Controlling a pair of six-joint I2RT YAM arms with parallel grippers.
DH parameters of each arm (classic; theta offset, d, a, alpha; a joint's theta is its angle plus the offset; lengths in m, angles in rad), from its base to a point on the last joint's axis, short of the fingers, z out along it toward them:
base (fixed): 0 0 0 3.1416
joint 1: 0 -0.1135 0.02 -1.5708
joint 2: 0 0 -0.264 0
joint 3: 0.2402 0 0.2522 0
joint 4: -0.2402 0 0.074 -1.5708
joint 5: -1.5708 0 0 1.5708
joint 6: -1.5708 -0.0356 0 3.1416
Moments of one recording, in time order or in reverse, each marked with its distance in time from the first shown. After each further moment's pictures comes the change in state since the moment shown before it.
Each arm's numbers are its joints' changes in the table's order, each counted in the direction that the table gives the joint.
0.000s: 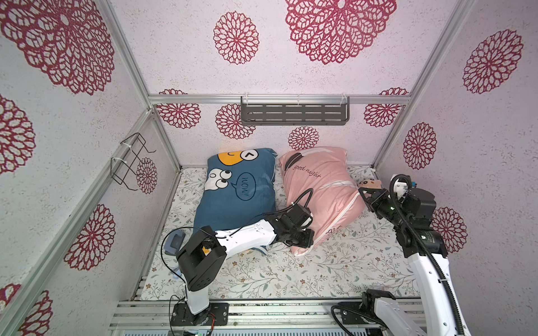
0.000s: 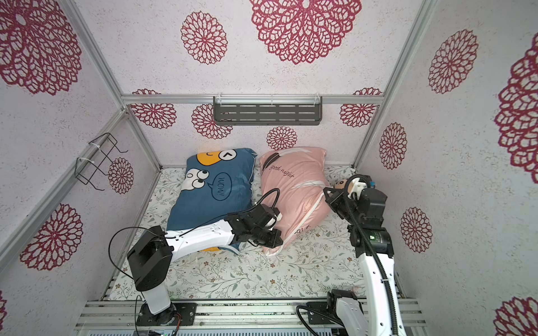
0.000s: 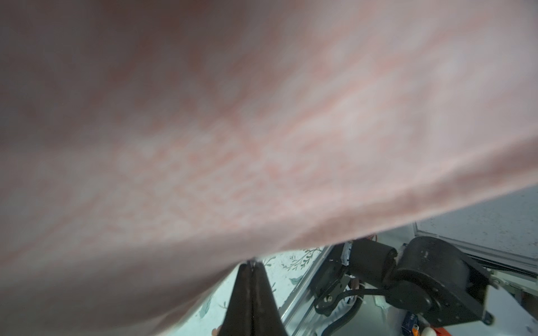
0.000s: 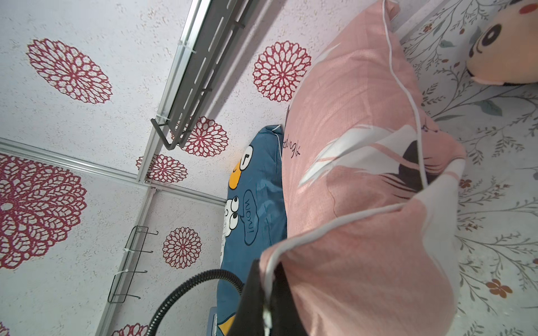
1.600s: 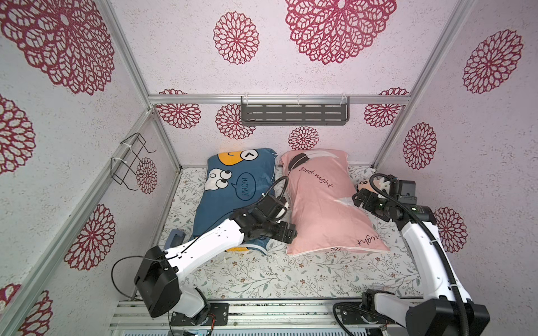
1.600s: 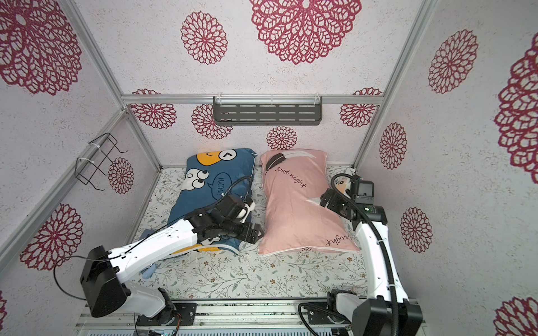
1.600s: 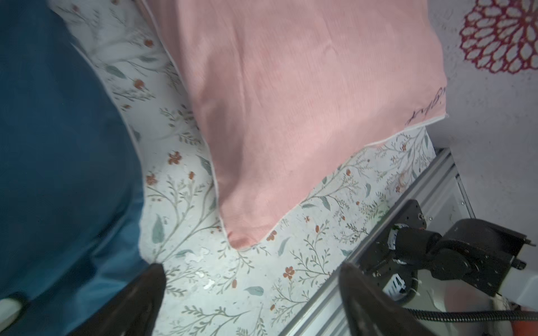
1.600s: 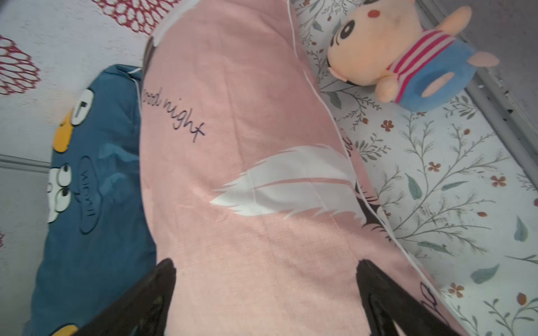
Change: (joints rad) left arm -0.181 0.377 -0.069 -0.278 0.190 -0.190; right arm 0.002 -0.303 0.119 -0.325 -0.296 0.481
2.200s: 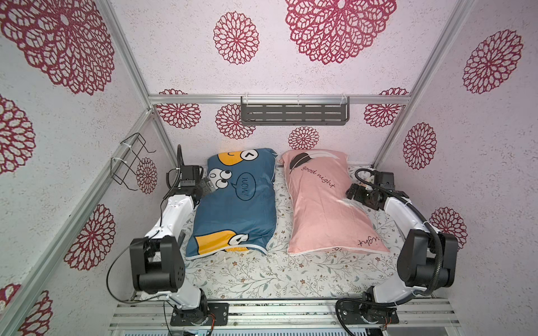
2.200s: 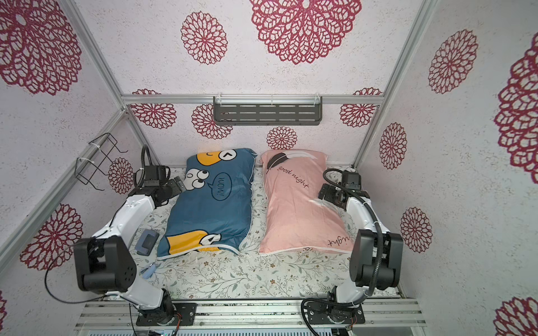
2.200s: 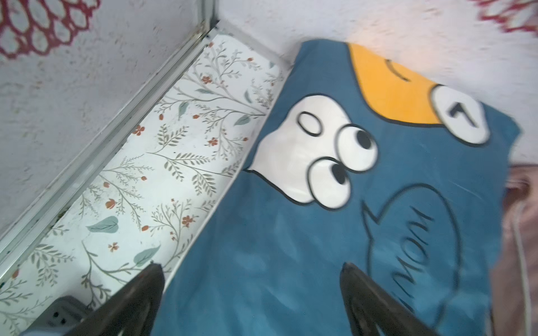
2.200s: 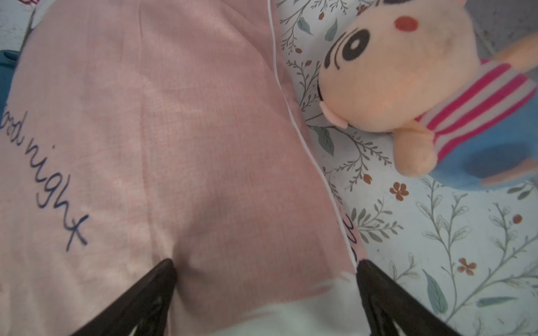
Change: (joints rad) left arm -0.871 -0.228 0.071 0.223 0.278 -0.008; right arm 0.023 -0.425 0.056 0.320 -0.021 0.094
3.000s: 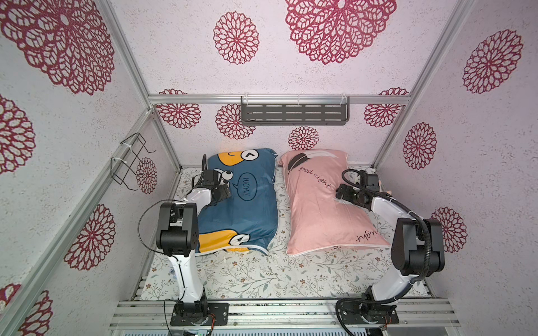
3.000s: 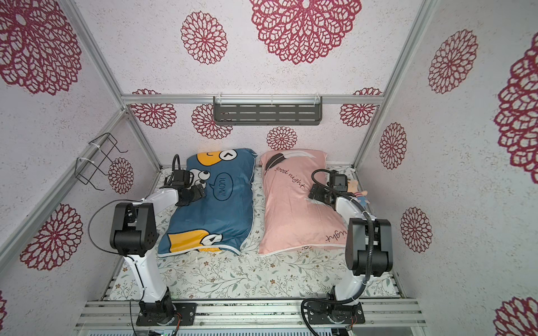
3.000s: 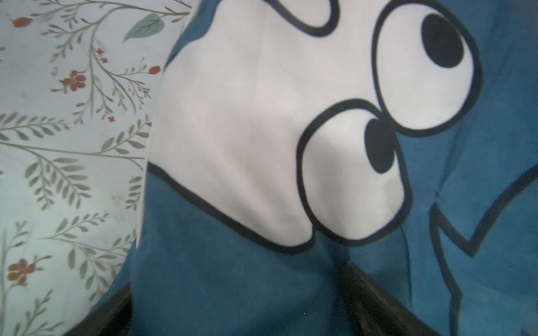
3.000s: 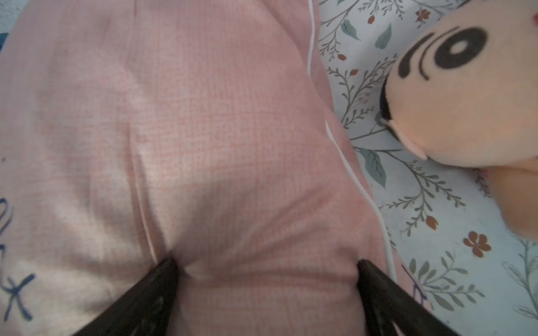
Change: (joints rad) left arm 0.141 -0.332 0.084 0.112 -0.089 0.023; right arm -0.117 -0.100 -0.051 0.211 -0.038 -0.027
